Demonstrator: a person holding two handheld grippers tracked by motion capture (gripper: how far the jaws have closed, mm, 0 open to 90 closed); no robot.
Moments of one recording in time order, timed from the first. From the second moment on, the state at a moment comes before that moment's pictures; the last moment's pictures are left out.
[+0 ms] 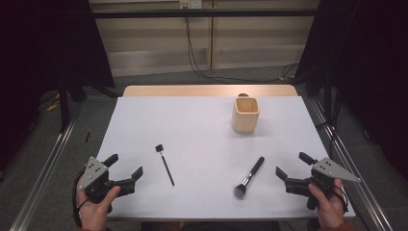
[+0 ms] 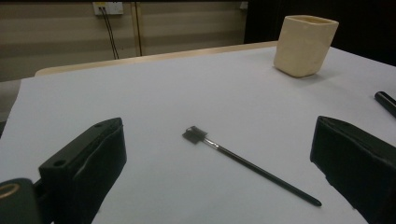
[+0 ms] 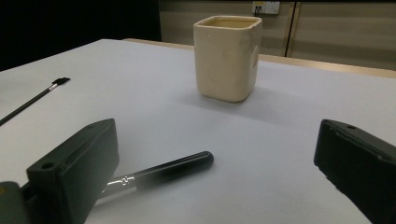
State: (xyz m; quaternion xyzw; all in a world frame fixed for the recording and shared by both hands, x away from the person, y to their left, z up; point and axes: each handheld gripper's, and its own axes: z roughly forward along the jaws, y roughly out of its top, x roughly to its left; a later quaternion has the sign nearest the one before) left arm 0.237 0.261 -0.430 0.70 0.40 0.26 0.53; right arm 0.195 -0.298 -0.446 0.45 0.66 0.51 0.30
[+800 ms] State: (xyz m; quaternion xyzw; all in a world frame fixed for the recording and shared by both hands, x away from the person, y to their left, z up) left arm 0.279 0.205 -0.418 0.74 0.36 0.26 0.51; right arm 0.198 -0.298 -0.447 0.44 0.67 0.51 0.29
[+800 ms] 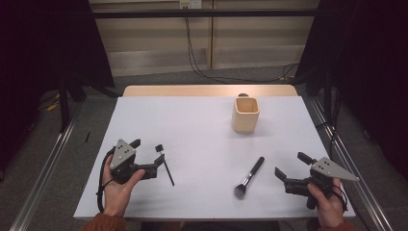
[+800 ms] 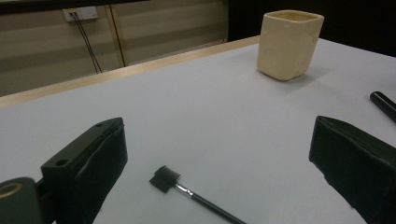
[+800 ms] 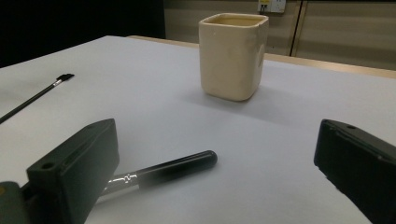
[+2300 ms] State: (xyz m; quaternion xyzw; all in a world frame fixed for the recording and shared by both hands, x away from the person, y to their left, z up) left arm 0.326 0.170 -0.414 0.85 0.47 0.10 0.22; right arm 0.198 -0.296 -0.448 0.44 0.68 0.51 0.29
